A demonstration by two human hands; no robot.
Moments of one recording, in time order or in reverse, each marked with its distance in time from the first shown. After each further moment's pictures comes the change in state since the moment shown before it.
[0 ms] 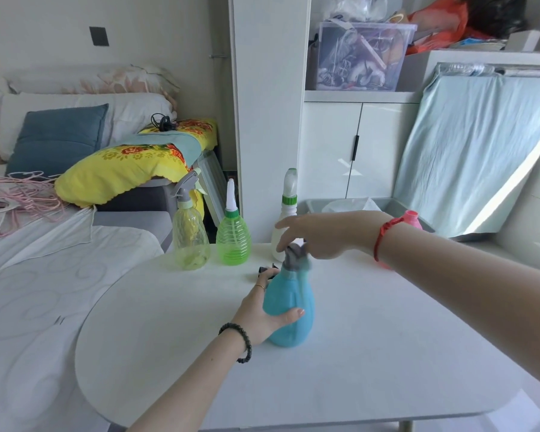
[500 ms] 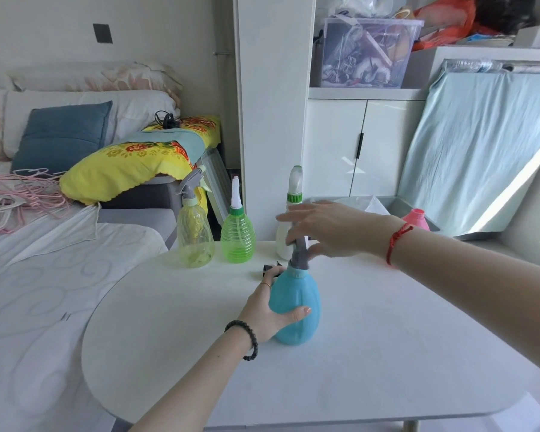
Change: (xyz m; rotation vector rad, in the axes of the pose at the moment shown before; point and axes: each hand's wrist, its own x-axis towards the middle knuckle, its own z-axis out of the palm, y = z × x) left_hand 0.000 0.001 0.000 -0.013 -0.008 0.024; right_hand 0.012 0.019 0.009 -0.385 0.231 -0.168
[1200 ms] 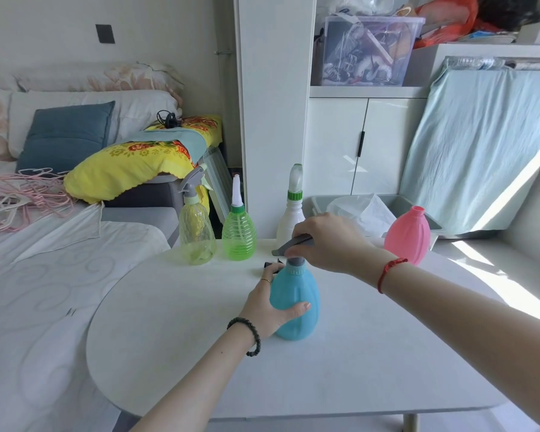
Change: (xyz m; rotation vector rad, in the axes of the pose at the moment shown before) left_hand -0.002 0.004 0.003 0.038 0.056 0.028; right_hand -0.004 -0.022 0.031 0.361 0.362 0.378
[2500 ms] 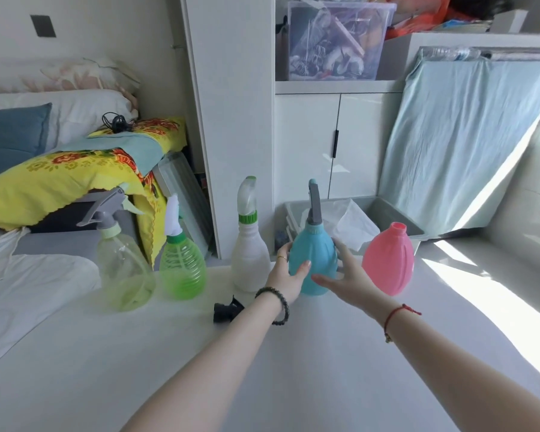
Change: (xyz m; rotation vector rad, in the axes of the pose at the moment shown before) left_hand 0.174 0.018 0.088 -0.188 -0.026 -0.115; right_hand 0.013 0.176 0.100 0.885 0.037 0.477
